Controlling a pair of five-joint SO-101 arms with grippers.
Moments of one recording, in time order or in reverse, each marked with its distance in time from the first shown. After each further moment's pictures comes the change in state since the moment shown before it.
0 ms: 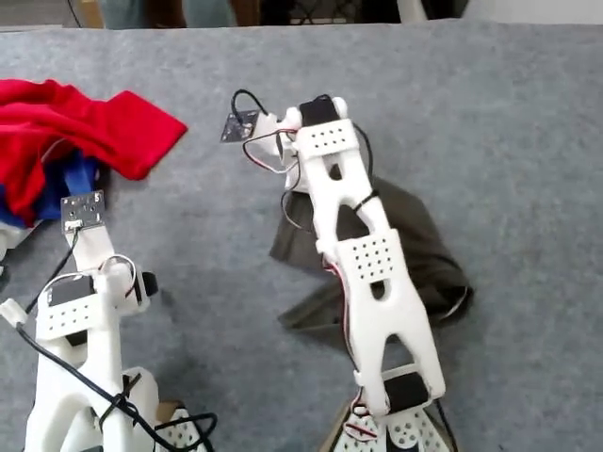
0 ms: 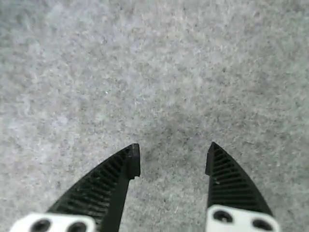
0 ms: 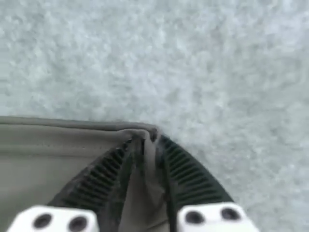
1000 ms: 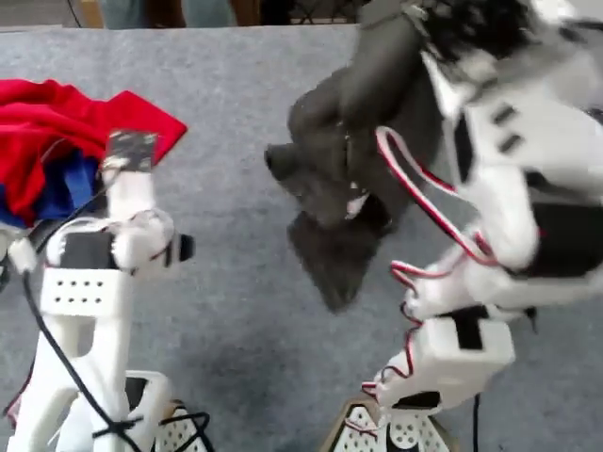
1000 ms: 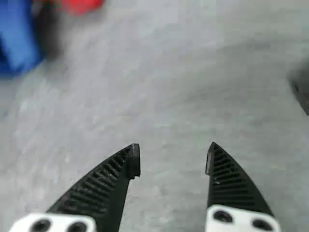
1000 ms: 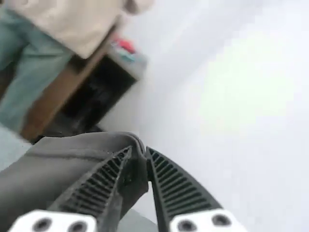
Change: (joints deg) left arm 22.3 0.0 -31.6 25.1 0.0; right arm 20.6 -60.7 -19.4 -4.6 -20.3
